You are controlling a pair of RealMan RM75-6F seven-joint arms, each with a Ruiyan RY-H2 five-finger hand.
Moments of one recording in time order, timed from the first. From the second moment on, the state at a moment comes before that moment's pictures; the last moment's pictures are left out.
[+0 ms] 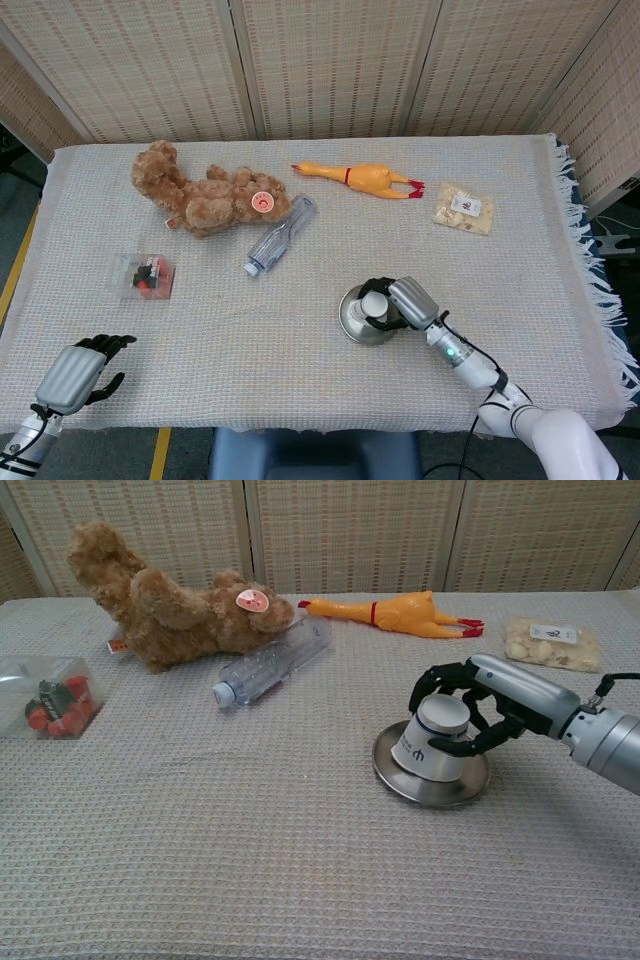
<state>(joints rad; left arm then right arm) -0.21 -1.20 0.09 -1.44 1.65 1.35 0.02 0.65 -1.88 -0.05 -0.59 -1.68 1.25 0.90</state>
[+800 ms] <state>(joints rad) -0.21 -1.20 0.09 -1.44 1.65 1.35 0.02 0.64 -1.90 -0.05 -0.57 -1.70 1.40 0.85</state>
